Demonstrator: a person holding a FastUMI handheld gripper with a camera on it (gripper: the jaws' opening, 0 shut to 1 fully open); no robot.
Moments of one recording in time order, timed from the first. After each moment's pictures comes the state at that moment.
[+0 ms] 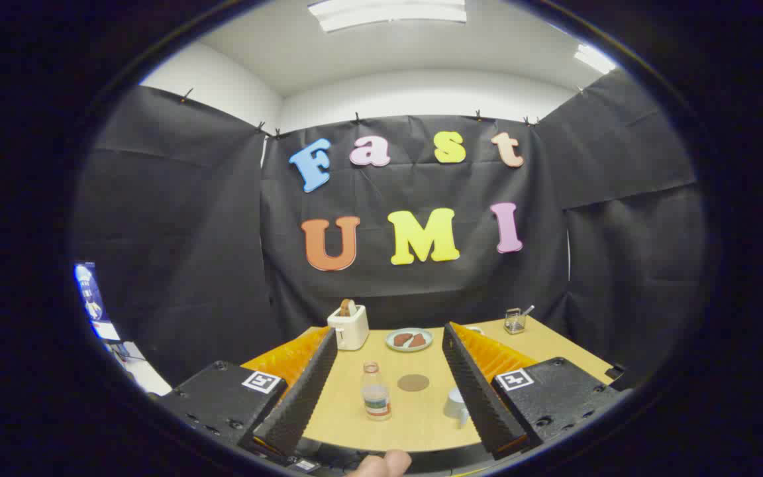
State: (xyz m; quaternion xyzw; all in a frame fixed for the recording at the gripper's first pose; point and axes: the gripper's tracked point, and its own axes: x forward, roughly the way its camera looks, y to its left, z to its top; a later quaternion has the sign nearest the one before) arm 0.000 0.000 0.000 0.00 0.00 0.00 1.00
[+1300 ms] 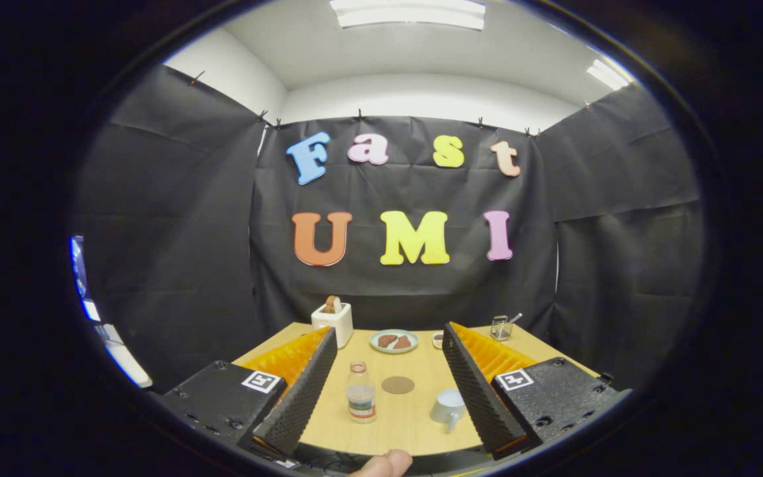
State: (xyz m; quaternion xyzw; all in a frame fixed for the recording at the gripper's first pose) arm 0.024 0.006 -0.030 -0.03 0.00 -0.03 1.00
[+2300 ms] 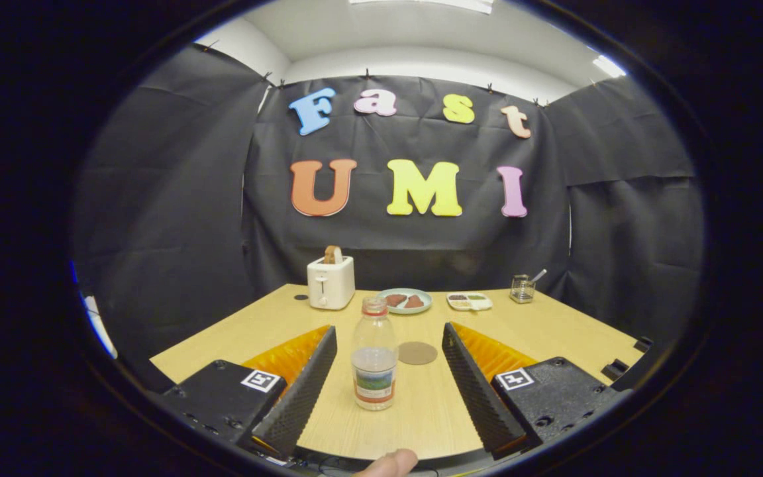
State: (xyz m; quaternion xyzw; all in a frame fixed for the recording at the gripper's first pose) arm 0.123 0.029 -0.198 -0.03 0.05 -0.04 1.00
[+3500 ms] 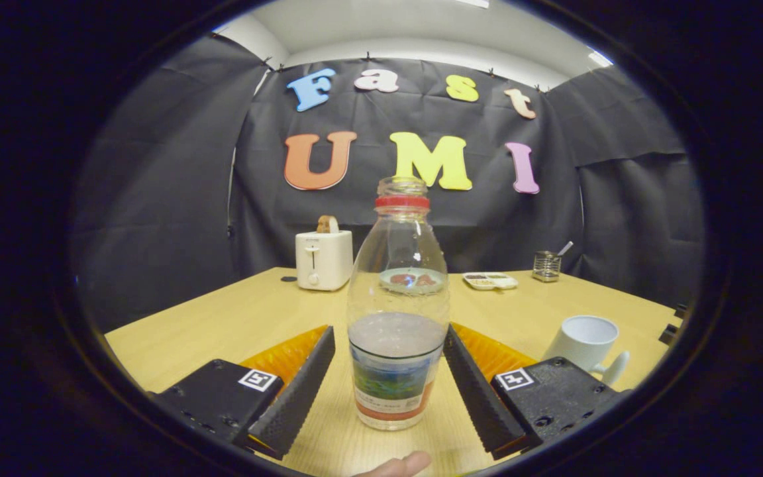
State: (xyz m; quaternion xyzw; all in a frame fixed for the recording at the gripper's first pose) arm 0.240 0.043 -0.311 -0.04 0.06 -0.04 1.00
